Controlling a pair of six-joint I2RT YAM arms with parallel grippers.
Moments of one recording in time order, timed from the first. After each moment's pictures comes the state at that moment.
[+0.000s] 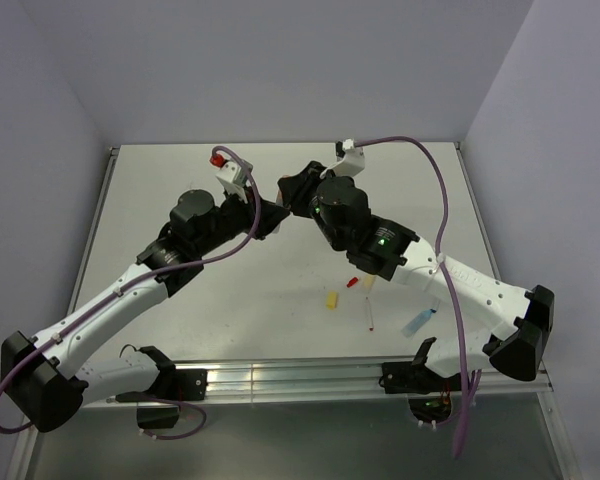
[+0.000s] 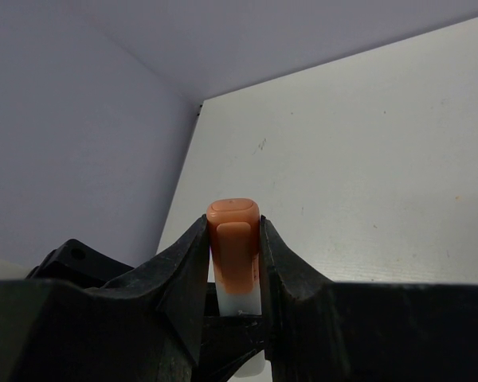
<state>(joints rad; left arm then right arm) -0.68 1.12 0.96 0.09 0.18 -0.41 0.96 1.31 1.29 -0.17 0.54 0.76</state>
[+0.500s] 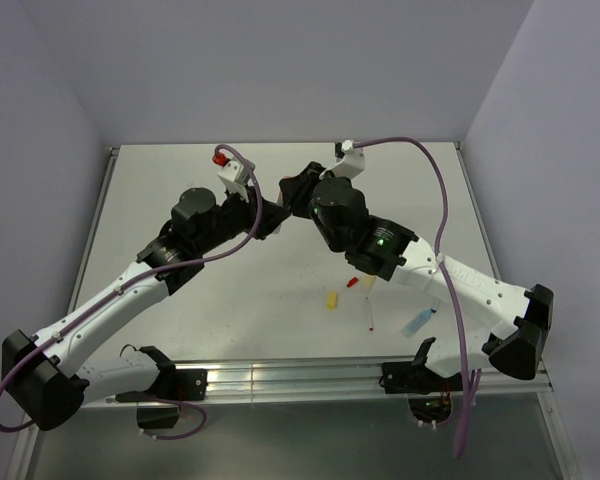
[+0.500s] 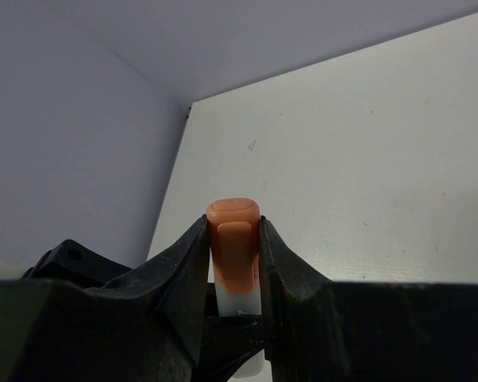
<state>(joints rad) -0.68 1.13 0.98 0.06 0.19 -0.41 0.97 1.32 1.30 -0.19 0.59 0.77</state>
